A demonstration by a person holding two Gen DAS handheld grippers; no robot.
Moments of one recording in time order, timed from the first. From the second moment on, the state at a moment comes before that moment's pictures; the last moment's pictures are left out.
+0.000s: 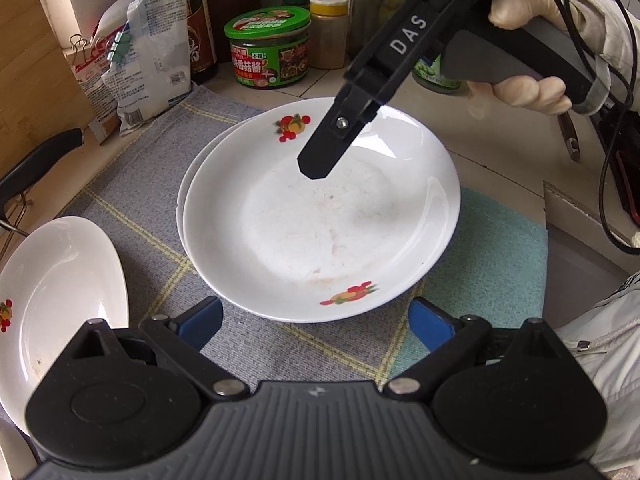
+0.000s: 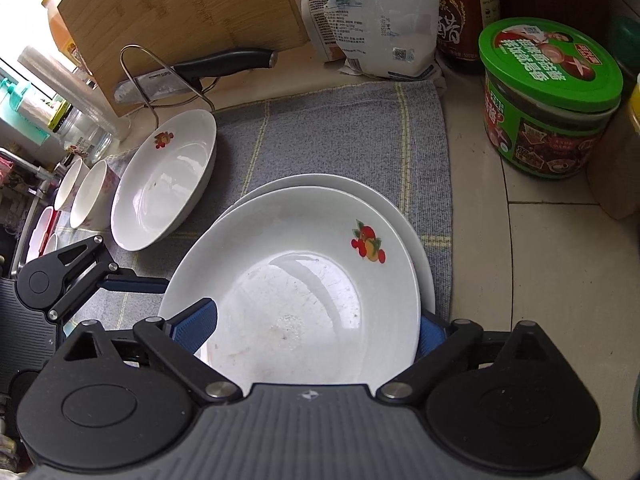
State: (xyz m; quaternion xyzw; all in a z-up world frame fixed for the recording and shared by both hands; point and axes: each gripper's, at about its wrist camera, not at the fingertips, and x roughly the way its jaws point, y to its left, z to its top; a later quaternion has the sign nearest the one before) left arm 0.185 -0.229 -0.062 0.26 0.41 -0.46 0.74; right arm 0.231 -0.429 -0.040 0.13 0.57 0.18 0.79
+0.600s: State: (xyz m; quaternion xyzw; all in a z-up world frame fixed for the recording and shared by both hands) left arm 0.173 -0.231 -0.060 0.26 0.39 -0.47 0.75; right arm 0.216 -0.422 -0.032 0.10 0.57 0.16 0.80
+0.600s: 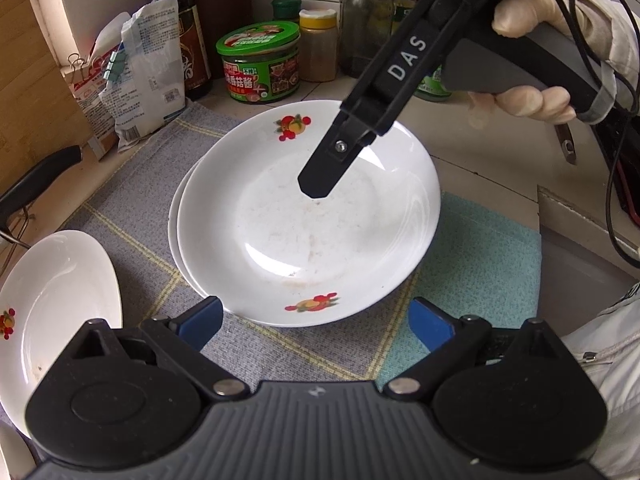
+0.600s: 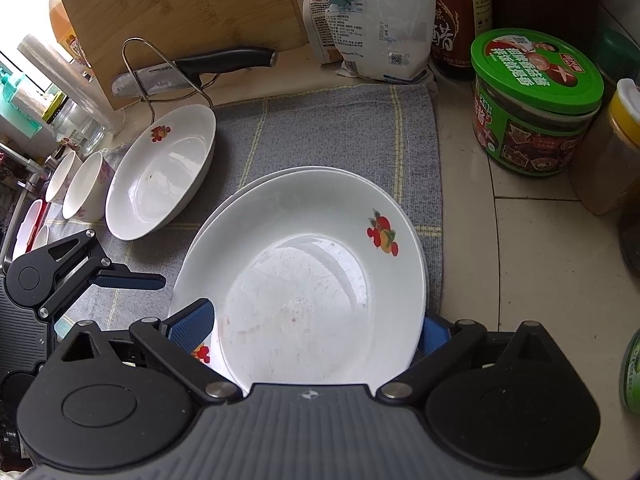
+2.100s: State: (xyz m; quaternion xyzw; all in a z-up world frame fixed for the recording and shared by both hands) left arm 0.205 -0.087 -0.020 0.16 0.32 -0.33 0.87; right arm 0.172 -0.292 -0.002 -0.06 0.41 0.12 0.90
